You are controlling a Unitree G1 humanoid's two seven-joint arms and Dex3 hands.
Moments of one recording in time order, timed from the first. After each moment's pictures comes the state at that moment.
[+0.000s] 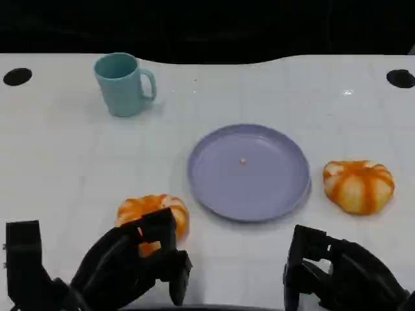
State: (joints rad) left arm 0.02 0.08 -0.01 0.14 -0.49 0.14 -0.78; right arm 0.09 -0.13 0.08 0.08 0.36 0.05 0.69
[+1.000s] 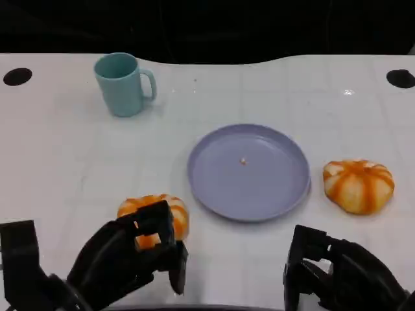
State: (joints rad) left arm 0.02 0.07 0.00 0.12 -0.45 0.05 -0.76; right arm 0.09 -0.13 0.08 0.07 0.36 0.05 0.69
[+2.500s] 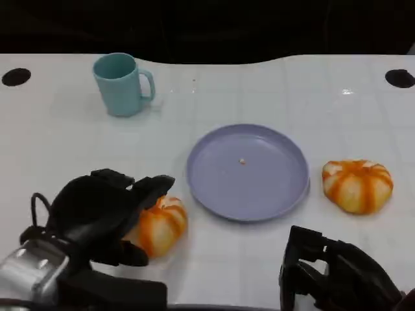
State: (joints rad) left arm -0.09 0.39 -0.24 -0.10 1.04 -0.16 -0.19; right arm 0.09 -0.12 0.09 0.07 0.35 0.05 0.68
